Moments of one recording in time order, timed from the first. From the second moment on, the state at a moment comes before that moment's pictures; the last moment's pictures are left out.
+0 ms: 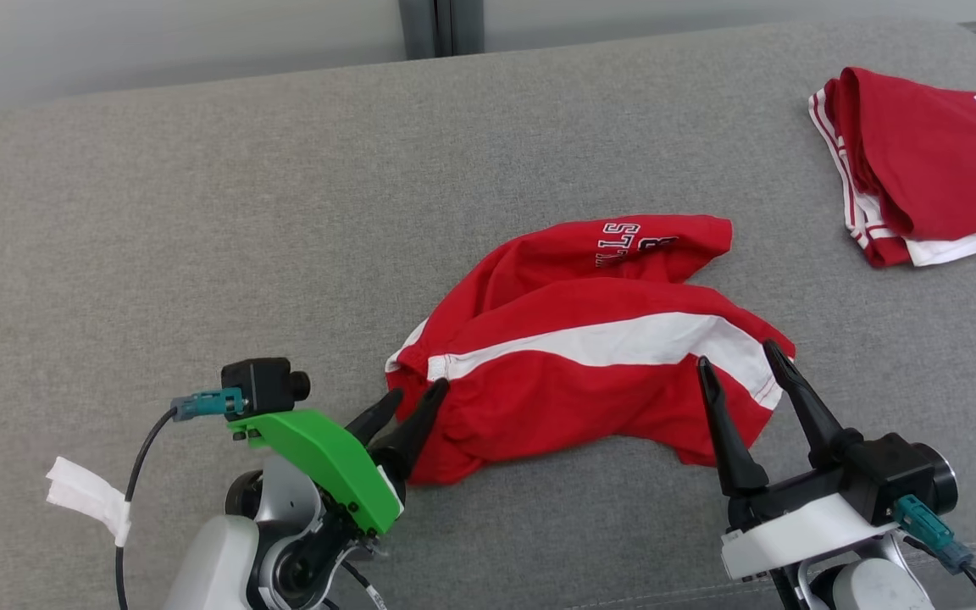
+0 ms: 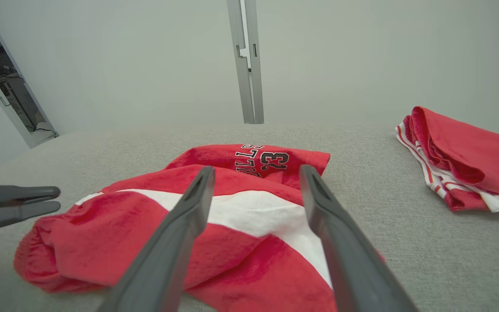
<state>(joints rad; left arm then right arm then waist) -0.21 0.05 -0.27 0.16 -0.86 -0.10 0.43 -0.01 -0.10 0.17 0.02 0.15 0.13 -0.26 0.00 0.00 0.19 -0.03</state>
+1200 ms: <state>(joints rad) -0.18 0.16 -0.24 0.05 -0.83 -0.11 0.31 -0.03 -0.08 0.10 0.14 0.42 0.13 -0.26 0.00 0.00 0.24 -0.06</state>
